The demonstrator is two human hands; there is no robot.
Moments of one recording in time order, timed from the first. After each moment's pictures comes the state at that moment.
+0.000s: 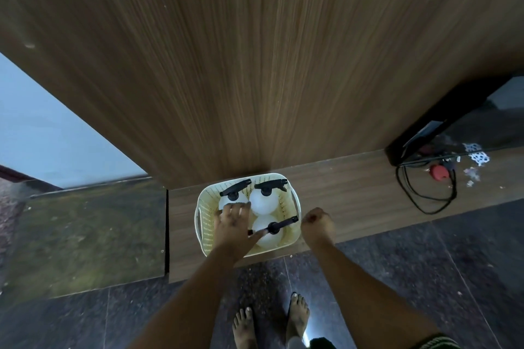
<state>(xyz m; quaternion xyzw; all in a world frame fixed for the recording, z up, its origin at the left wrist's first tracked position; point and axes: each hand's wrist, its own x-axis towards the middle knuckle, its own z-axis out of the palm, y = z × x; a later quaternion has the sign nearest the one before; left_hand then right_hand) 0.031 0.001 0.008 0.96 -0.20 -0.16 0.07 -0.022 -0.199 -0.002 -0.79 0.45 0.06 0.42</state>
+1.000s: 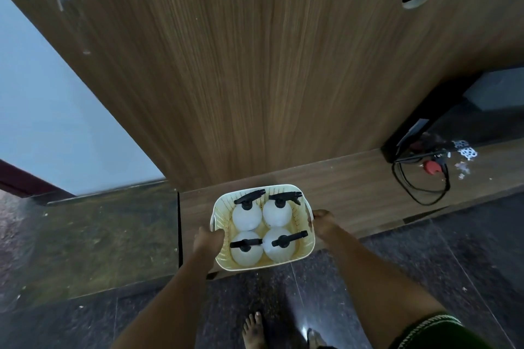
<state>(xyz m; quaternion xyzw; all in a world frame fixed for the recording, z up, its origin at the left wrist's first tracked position) 0.028 0.090 -0.018 0.84 0.24 -0.30 0.38 -0.041 -0.195 -0.001 -0.70 0.45 0.18 0.53</state>
